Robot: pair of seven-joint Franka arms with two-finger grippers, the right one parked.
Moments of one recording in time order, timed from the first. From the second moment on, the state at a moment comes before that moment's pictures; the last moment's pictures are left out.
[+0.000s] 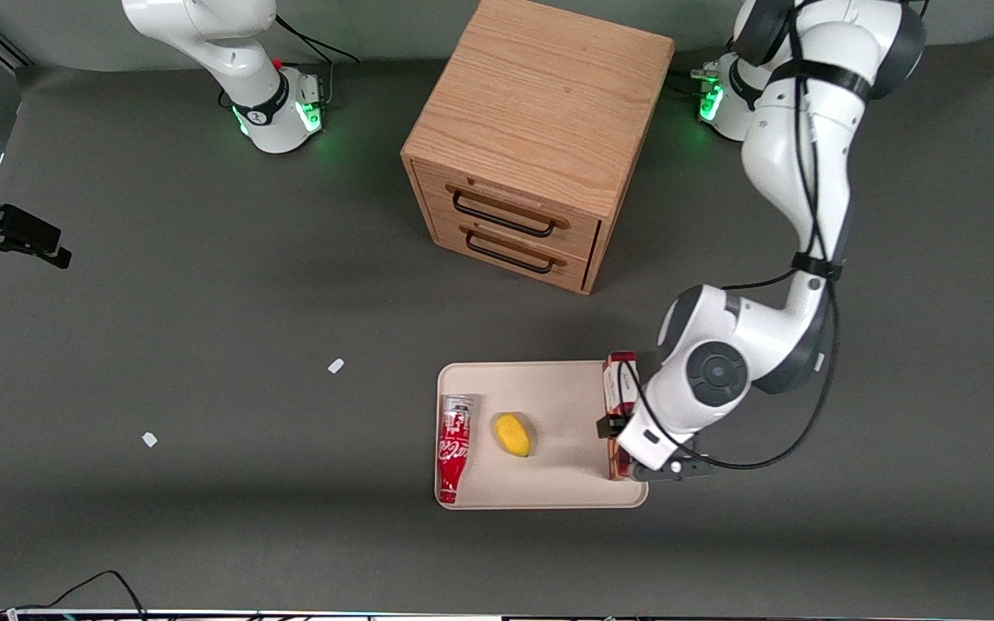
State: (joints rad) arm -0.32 0.79 -0.07 -1.26 0.00 2.15 -0.49
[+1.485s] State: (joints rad) arm 0.06 -0.02 -0.06 -1.62 -0.01 1.56 -0.01
